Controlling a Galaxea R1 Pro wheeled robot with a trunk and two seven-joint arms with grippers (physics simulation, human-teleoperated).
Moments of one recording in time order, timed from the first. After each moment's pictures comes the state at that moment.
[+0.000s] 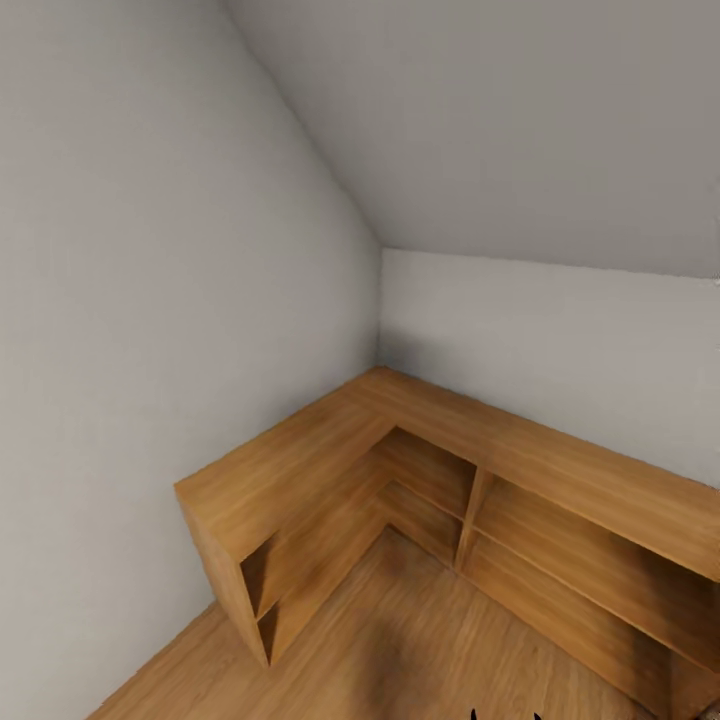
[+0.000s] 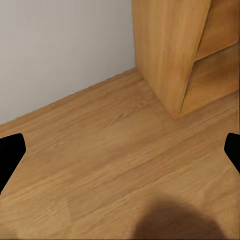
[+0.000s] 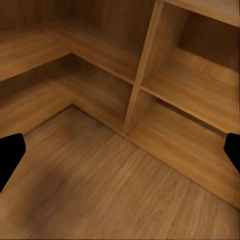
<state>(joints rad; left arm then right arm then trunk) -0.14 -0.05 -0.18 -0.02 0.39 -0.90 0.31 -0.25 0.05 0.73 0.00 -0.39 -1.05 -0.47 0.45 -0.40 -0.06</state>
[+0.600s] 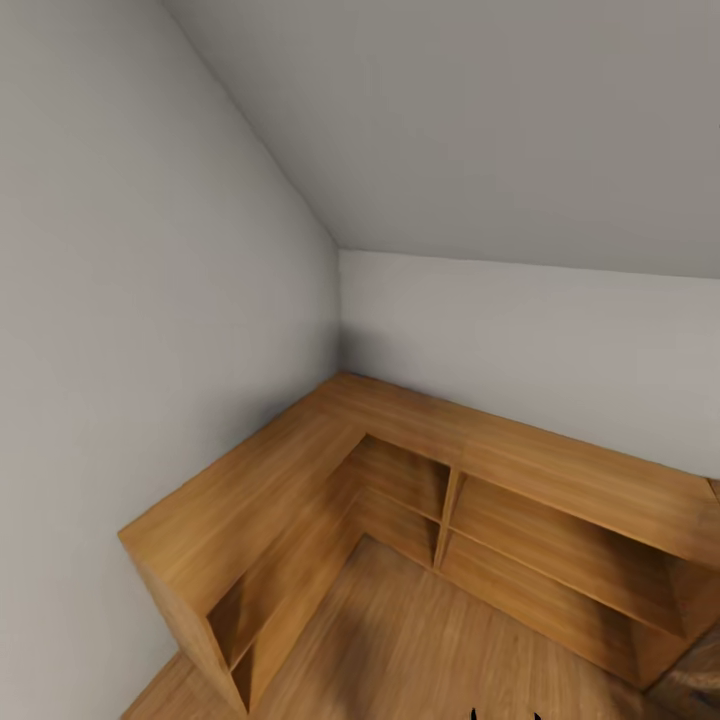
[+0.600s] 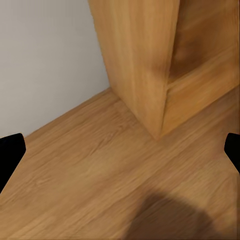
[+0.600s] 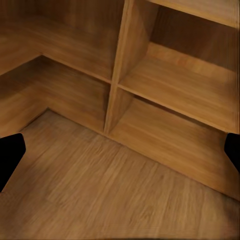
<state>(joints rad) -0.14 -0.05 -0.18 -0.02 0.39 -0.90 0.31 -0.25 0.05 0.73 0.00 -0.39 -1.05 -0.47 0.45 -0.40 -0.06</state>
